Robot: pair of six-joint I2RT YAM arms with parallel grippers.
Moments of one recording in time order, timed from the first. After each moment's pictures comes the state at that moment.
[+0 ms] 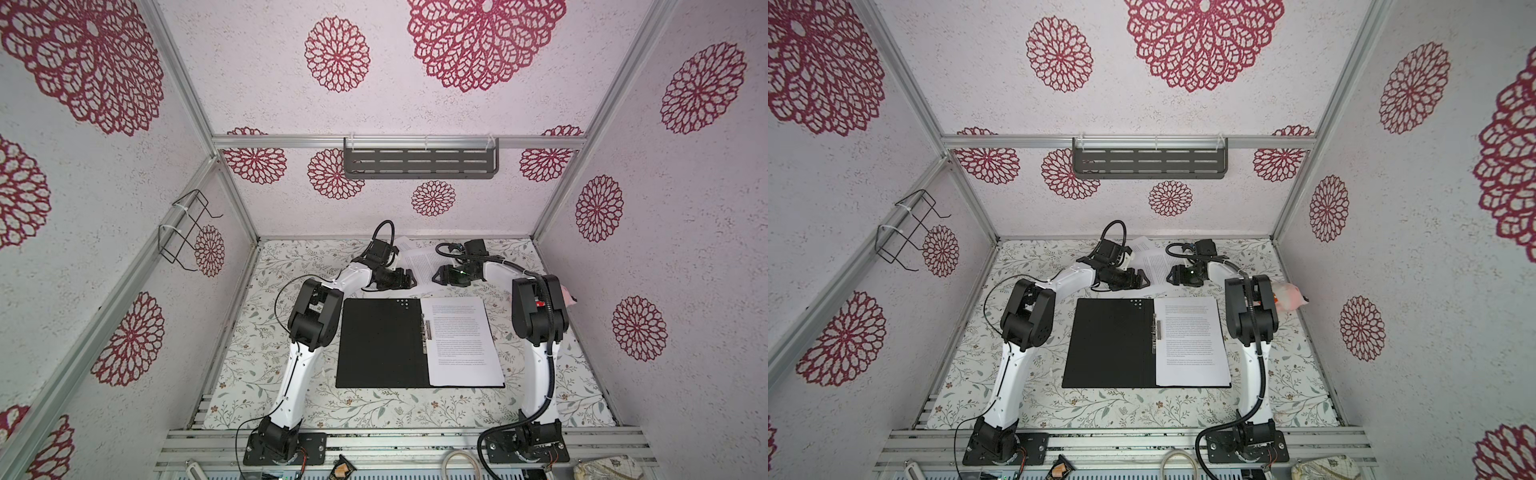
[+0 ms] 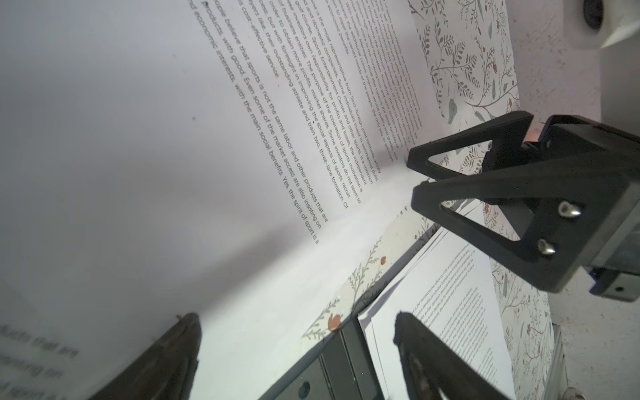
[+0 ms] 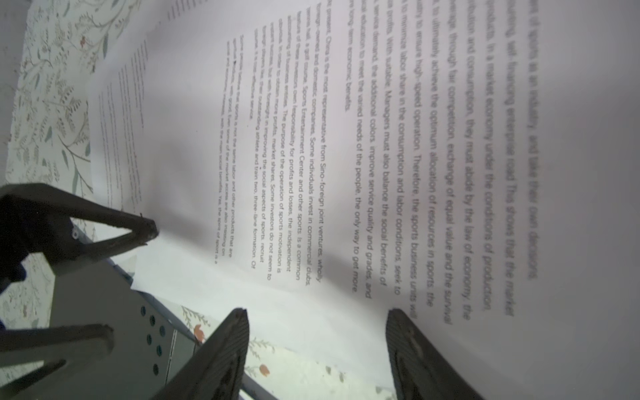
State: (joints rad) left arm -0.45 2.41 1.89 -0.44 0.43 -0.39; right arm 0.19 2.24 1.65 -0.42 -0.46 0.15
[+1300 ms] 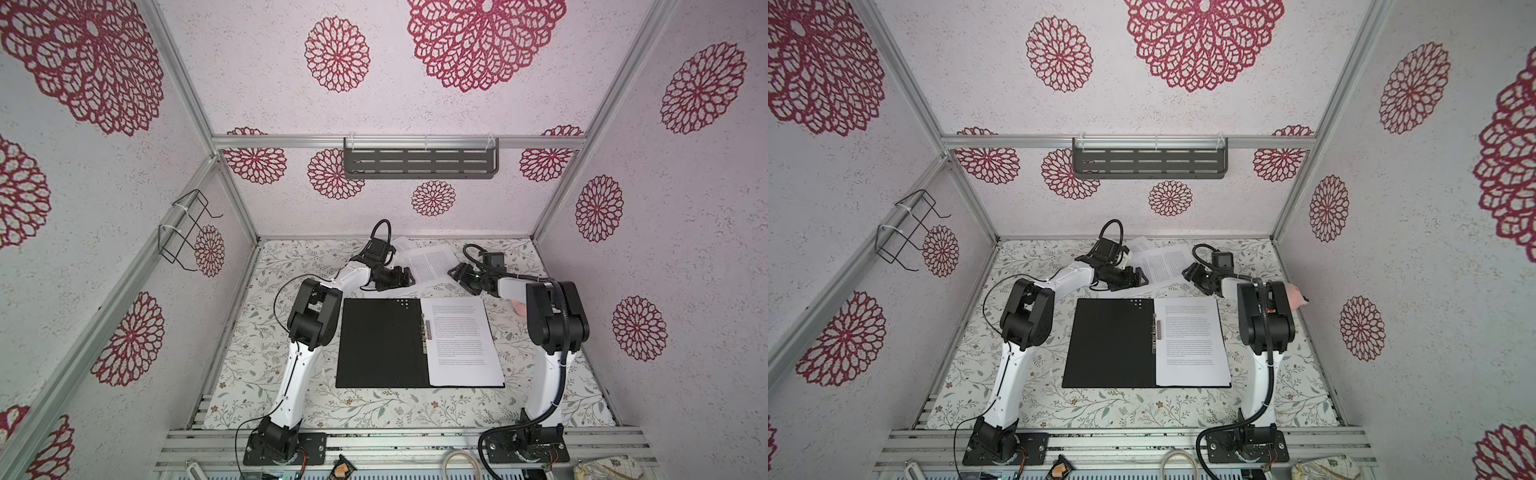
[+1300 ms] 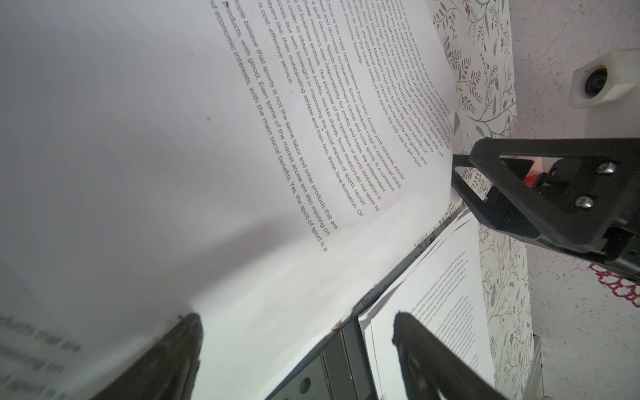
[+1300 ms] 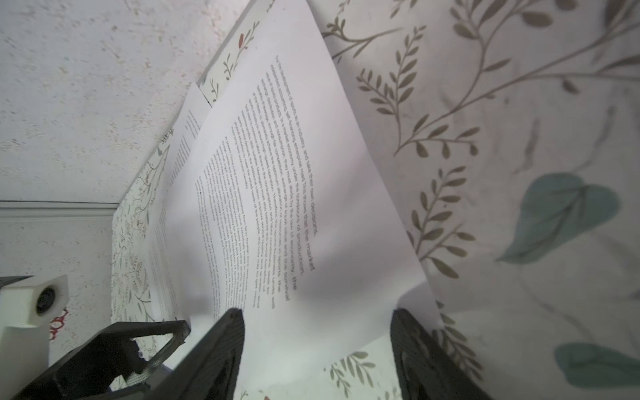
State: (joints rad) left arm -0.44 2.42 1.91 -0.46 0.44 -0.44; right arm 0.11 2.10 1.29 0.06 -0.40 0.71
